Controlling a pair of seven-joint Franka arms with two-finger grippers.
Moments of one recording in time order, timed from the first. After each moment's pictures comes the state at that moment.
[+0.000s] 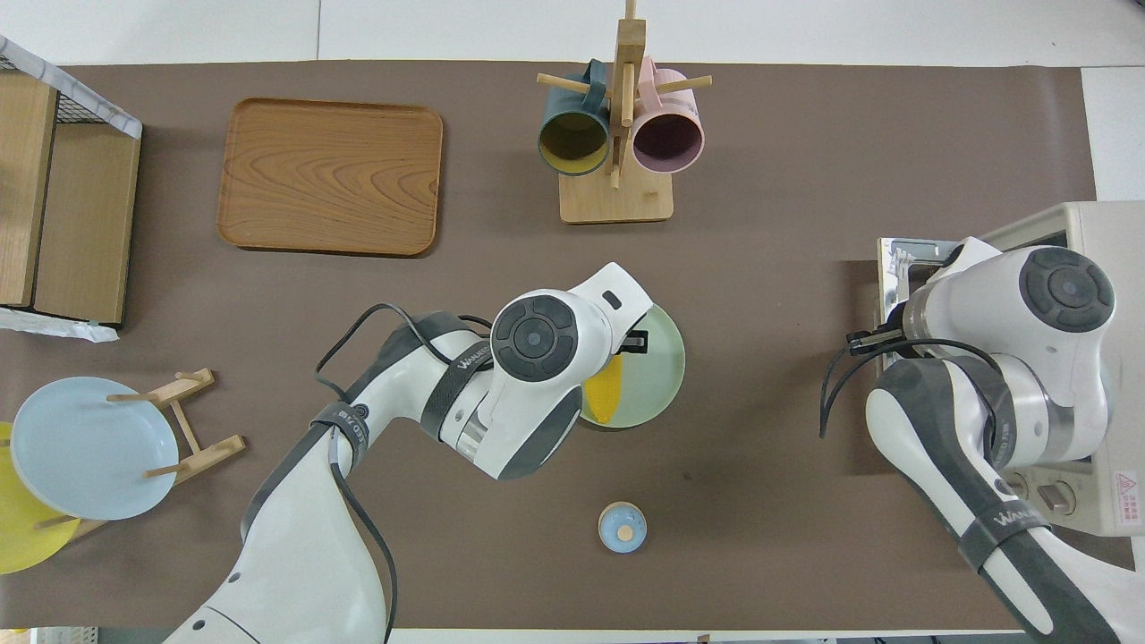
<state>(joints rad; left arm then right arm) -0.71 0.41 -0.07 -1.85 -0.11 2.46 -0.55 -0.05 0.04 0.08 -2.28 -0.06 2.29 -0.08</state>
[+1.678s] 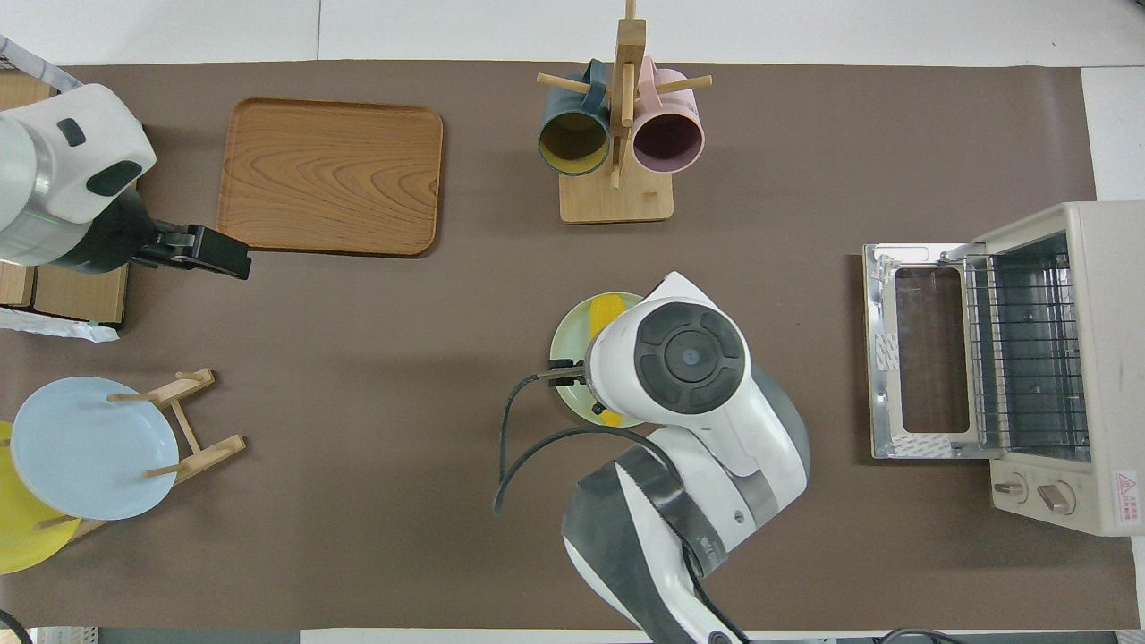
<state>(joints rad) -0.12 0.04 -0.03 -1.64 -0.07 1.67 0.09 0.57 0.14 0.08 -1.94 0.06 2.17 0.57</state>
